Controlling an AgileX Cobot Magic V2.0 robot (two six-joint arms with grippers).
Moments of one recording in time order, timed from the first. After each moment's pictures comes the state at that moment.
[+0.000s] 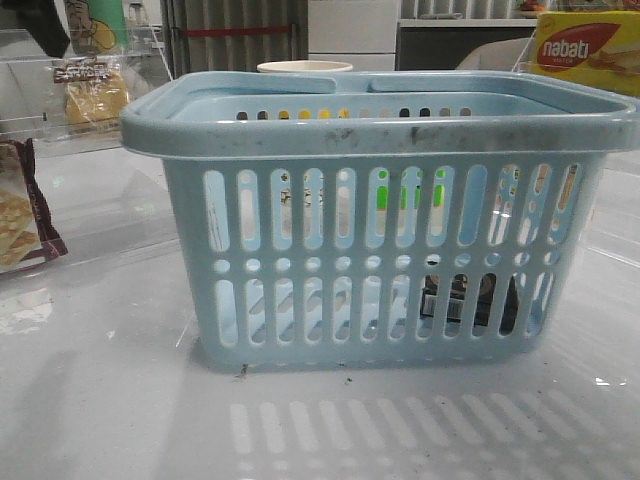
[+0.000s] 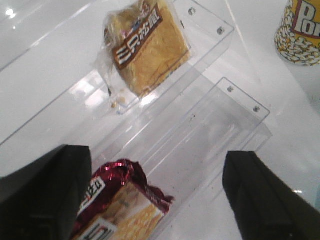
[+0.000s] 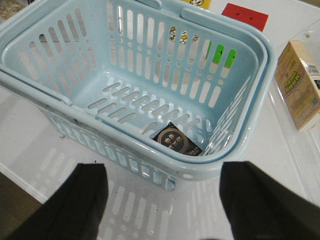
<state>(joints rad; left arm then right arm) -0.15 1.65 -1.43 0.08 0.62 0.03 0.41 0.75 -0.82 0.09 0.67 -0.12</state>
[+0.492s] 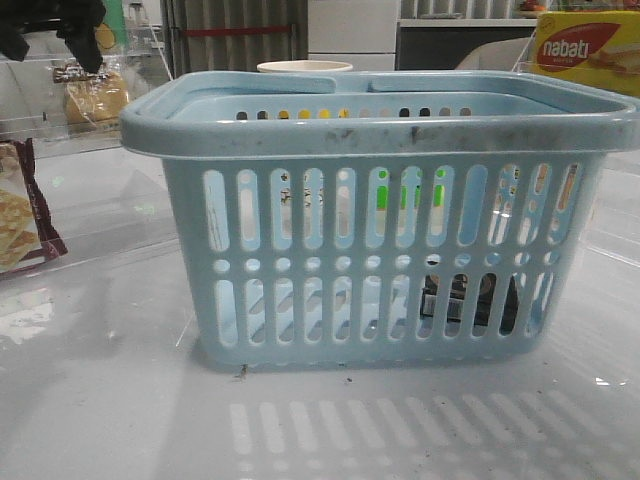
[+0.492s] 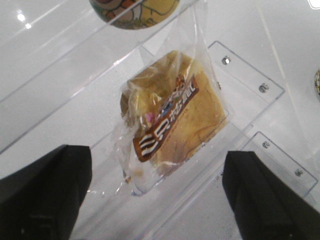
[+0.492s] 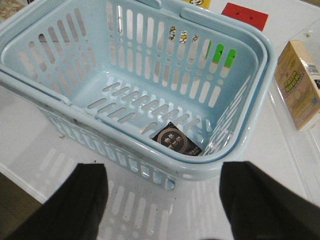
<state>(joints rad) -0.12 1.92 -1.71 0.08 0.60 0.03 0.41 0.75 -0.82 0.09 0.67 -0.12</state>
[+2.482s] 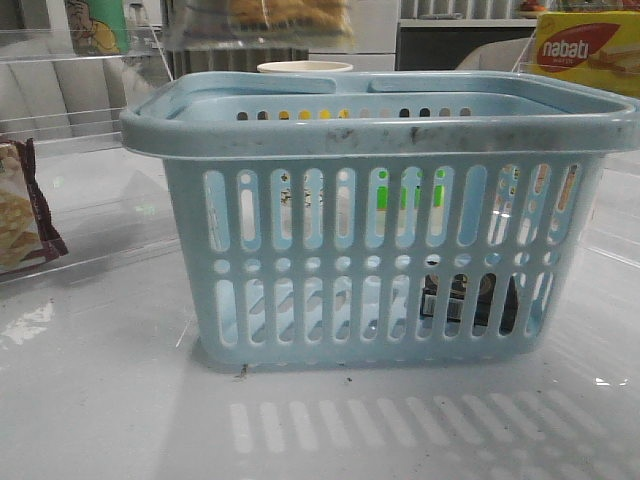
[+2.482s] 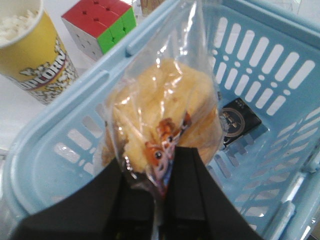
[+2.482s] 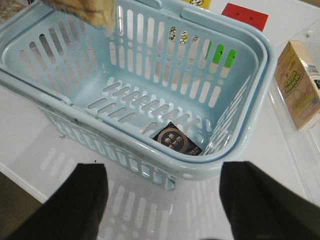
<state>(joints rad) -0.62 1.55 -1.51 -0.19 0.79 0.37 0.41 0.75 -0.82 0.09 0.67 -0.12</state>
